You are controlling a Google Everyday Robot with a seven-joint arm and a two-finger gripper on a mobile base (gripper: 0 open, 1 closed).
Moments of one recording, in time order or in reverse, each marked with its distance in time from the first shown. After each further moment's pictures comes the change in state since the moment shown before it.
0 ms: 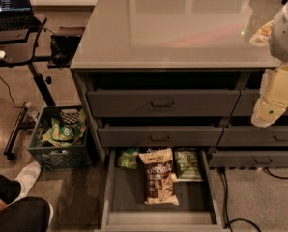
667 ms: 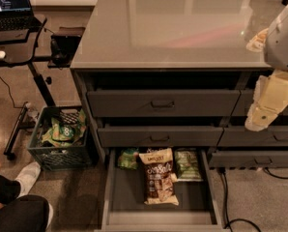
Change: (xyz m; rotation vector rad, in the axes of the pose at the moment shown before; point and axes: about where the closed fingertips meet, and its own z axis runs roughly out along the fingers) arm 0.000 0.001 0.013 0.013 -0.011 0.008
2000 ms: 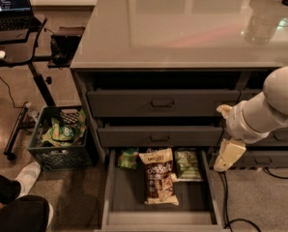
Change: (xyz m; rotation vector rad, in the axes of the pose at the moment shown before) arm 0.052 0.016 0.230 -0.050 -0.131 -0.014
